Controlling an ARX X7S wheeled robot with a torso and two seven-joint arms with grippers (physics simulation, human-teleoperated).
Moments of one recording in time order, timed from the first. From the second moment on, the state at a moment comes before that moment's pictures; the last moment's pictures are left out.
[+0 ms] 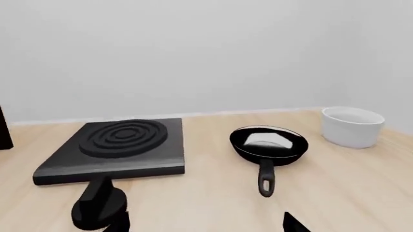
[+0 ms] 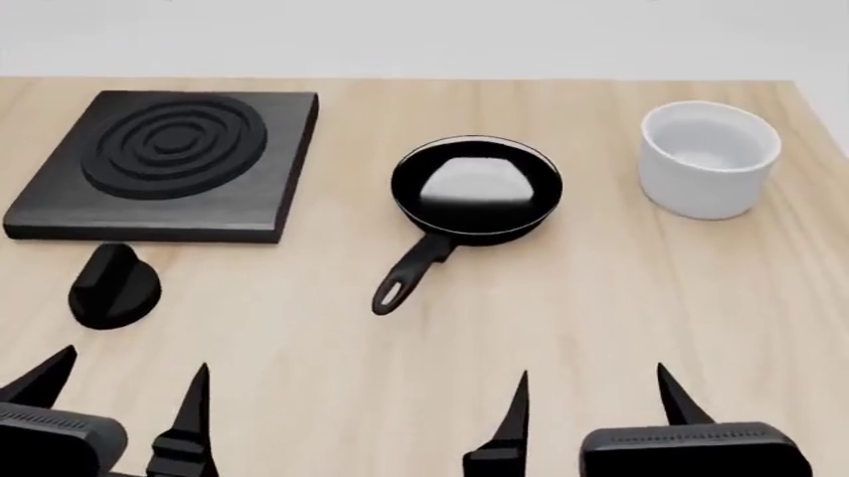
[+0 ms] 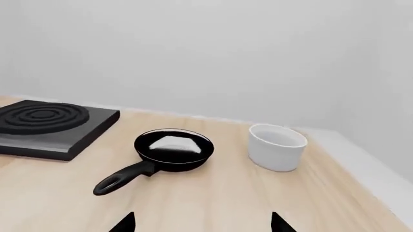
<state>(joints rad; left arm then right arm) -0.13 -0.17 0.10 0.71 -0.25 -0.79 -0.13 0.10 0.21 -0.08 -0.72 0.13 0.77 0.15</state>
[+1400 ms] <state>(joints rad) -0.33 -0.18 0.14 0.64 -0.37 -0.98 -0.16 0.11 0.24 -0.05 -0.83 0.19 0.88 0.20</state>
